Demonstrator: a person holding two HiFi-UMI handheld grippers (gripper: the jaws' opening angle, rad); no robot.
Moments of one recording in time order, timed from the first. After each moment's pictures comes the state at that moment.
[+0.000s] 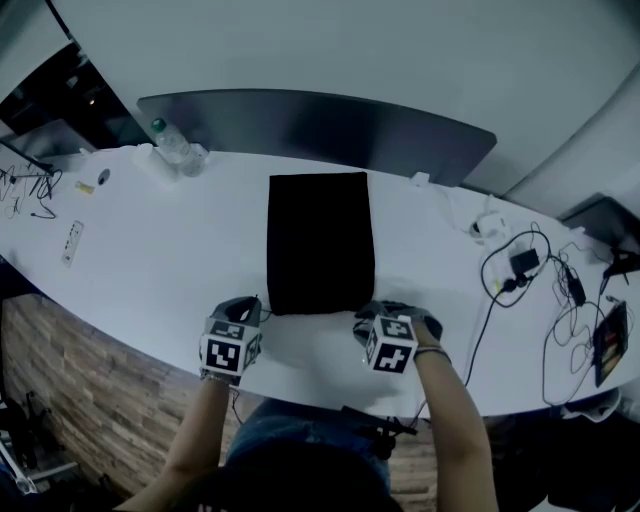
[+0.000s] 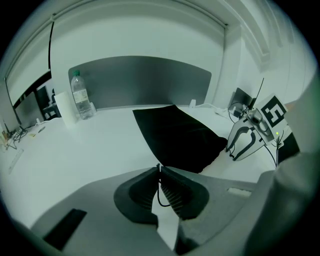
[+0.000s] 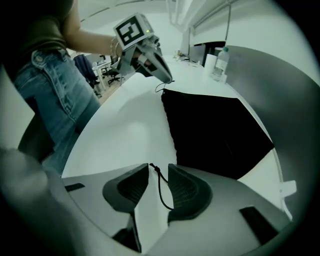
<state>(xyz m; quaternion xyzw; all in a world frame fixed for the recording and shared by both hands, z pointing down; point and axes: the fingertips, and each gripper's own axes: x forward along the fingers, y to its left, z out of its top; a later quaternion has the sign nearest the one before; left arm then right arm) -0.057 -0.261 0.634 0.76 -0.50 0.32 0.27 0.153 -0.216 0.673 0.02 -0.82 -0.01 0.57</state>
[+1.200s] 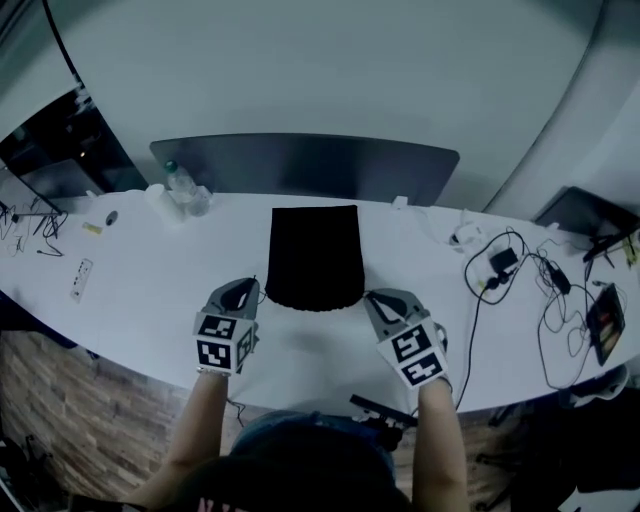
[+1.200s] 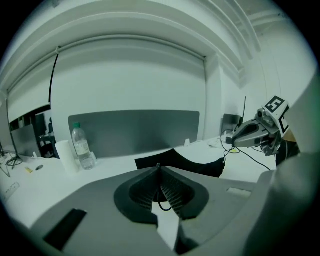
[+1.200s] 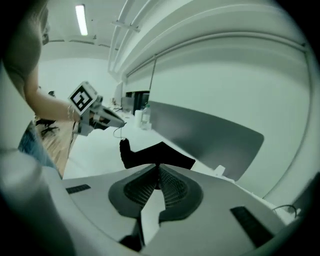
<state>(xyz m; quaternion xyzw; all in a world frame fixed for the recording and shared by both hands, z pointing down) -0.060 -0.306 0.508 0.83 -0.51 0.19 0.13 0.152 -0.269 0.494 0.40 -0.87 0.02 0.30</state>
